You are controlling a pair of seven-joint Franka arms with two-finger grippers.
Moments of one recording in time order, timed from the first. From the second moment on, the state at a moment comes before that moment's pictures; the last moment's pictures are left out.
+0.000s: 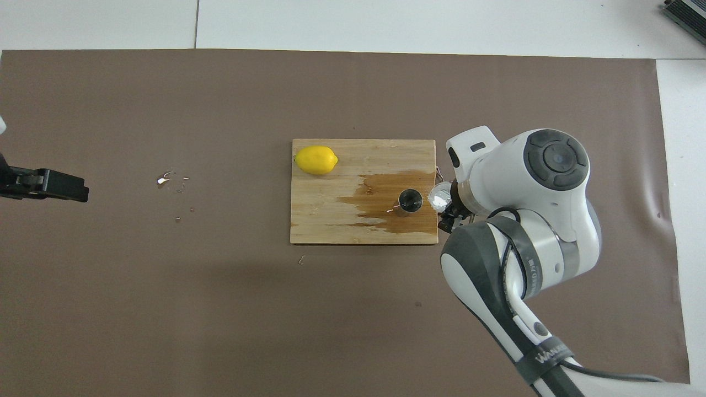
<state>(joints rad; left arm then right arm) 0.01 -0.08 -0.05 -1.68 -0.02 1.60 0.07 0.36 0.12 -0.02 -1.96 0.05 2.11 -0.83</state>
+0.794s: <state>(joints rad) 0.01 -0.08 -0.05 -1.68 -0.02 1.60 0.07 0.44 0.10 0.00 -1.95 -0.22 2.05 -0.55</state>
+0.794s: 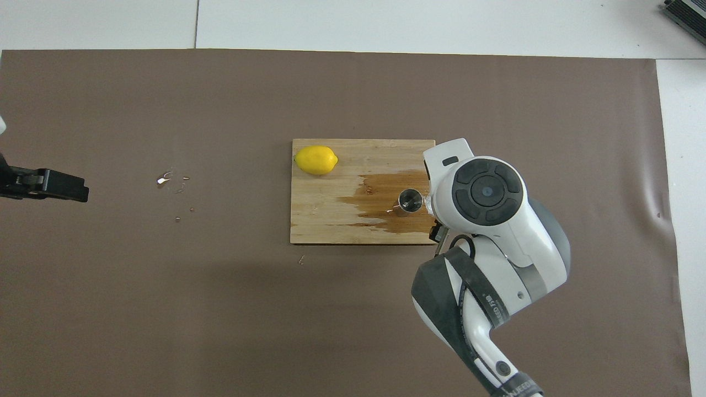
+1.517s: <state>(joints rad) 0.01 -0.08 -0.05 -1.68 -0.02 1.60 0.07 0.48 0.10 0.02 -1.95 -0.31 2.04 -0.49</state>
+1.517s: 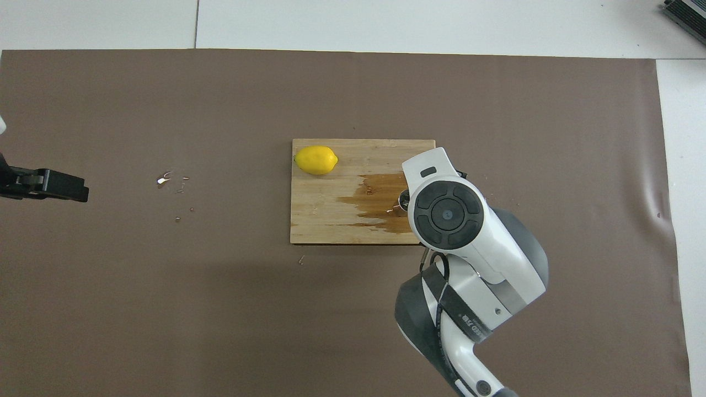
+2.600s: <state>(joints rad) 0.01 -0.08 -0.05 -1.68 -0.02 1.60 0.07 0.47 0.10 0.01 -1.95 -0.31 2.05 -0.49</state>
